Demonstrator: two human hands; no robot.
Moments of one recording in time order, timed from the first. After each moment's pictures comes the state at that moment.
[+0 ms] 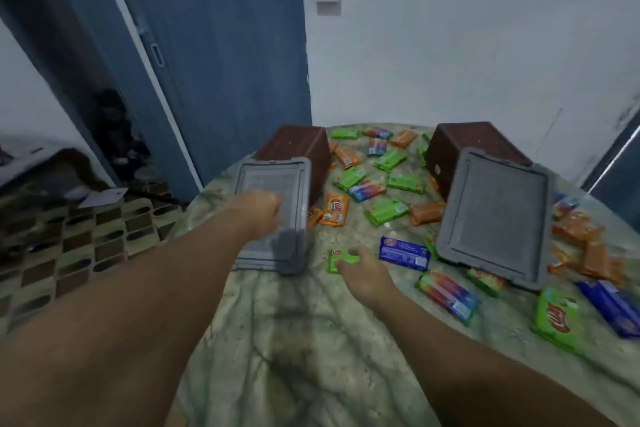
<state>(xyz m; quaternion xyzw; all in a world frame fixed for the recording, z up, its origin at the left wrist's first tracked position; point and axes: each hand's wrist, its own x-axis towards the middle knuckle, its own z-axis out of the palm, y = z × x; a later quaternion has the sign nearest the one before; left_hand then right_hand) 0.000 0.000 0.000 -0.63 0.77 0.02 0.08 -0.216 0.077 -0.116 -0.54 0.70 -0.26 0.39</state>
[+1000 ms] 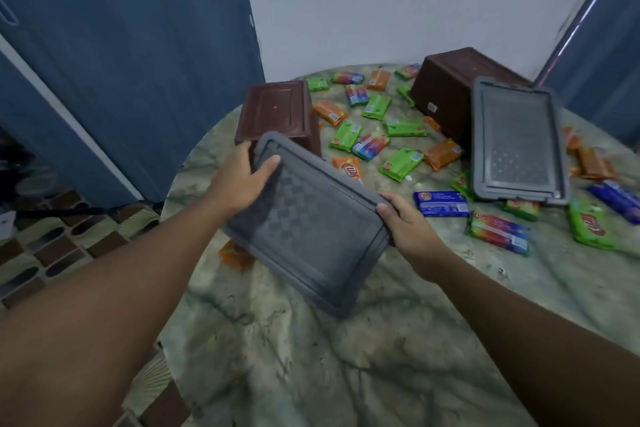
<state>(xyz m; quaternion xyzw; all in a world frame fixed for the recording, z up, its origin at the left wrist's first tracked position) 0.119 -0.149 -0.074 -0.55 0.76 0.27 -0.21 -0.135 0.036 -0.119 -0.40 0.65 -0.50 0.41</state>
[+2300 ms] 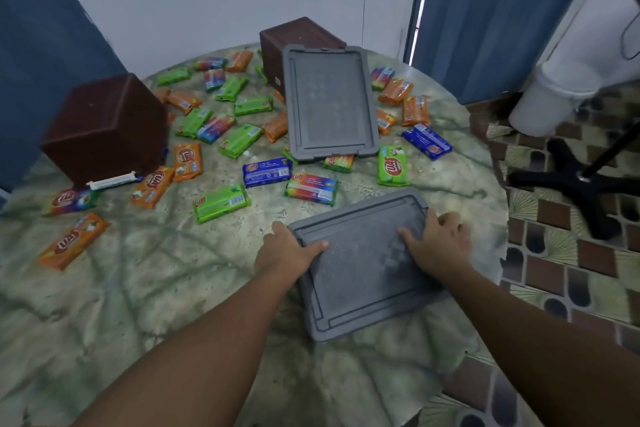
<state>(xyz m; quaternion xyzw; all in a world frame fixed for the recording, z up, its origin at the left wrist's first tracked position) -0.223 0.162 -0.172 -0.63 0.71 0.30 0.01 -0.452 0.303 -0.191 -0.30 0.93 -0.11 0.17</state>
